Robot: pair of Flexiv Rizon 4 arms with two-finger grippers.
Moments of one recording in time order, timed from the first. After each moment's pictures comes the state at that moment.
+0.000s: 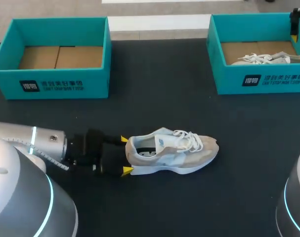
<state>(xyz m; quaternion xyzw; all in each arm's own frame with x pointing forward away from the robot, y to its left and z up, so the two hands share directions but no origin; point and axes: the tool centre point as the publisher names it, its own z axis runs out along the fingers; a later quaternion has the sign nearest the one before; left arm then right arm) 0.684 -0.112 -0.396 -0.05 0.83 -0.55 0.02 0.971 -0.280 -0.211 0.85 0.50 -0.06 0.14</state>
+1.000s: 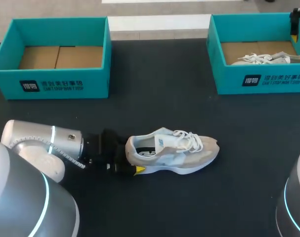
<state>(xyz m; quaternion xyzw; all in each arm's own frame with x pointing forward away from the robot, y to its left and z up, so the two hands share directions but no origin) 0.698 -0.145 -0.424 -0.05 0.84 -0.54 0.01 0.971 -0.280 -0.211 0.85 0.50 -0.06 0.14</state>
